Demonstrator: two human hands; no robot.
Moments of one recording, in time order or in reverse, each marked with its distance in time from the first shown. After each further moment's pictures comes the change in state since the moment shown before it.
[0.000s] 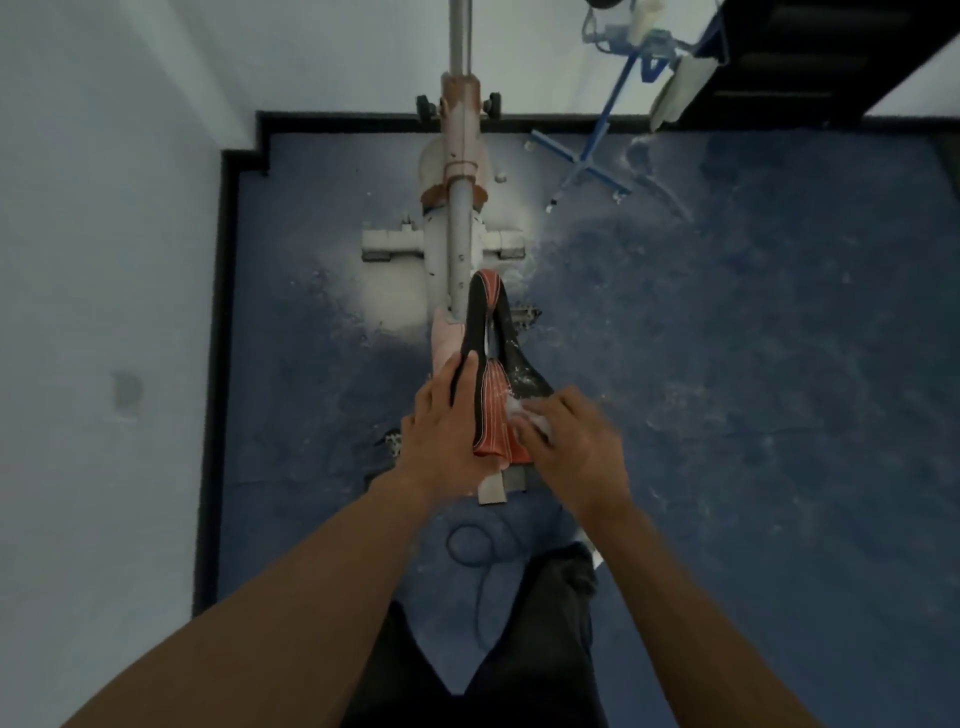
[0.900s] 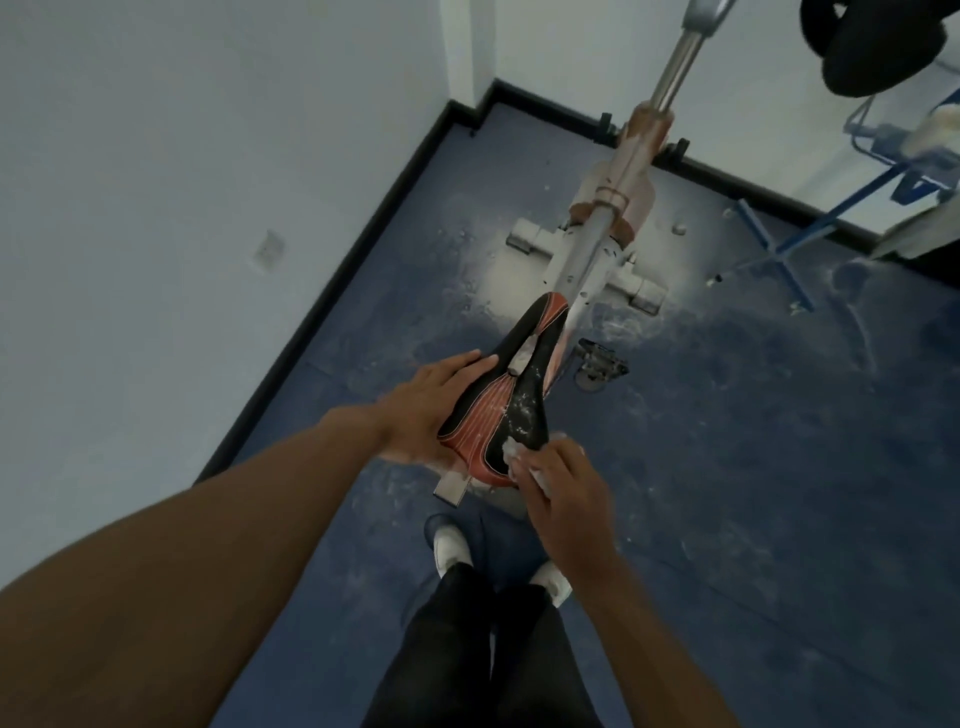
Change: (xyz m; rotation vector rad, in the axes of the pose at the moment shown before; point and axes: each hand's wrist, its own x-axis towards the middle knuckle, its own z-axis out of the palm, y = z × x) left_hand -0.001 0.006 -0.012 -0.047 -0.102 -0.161; right_hand 0.030 0.079 -0.009 0.367 -0.292 -0.478
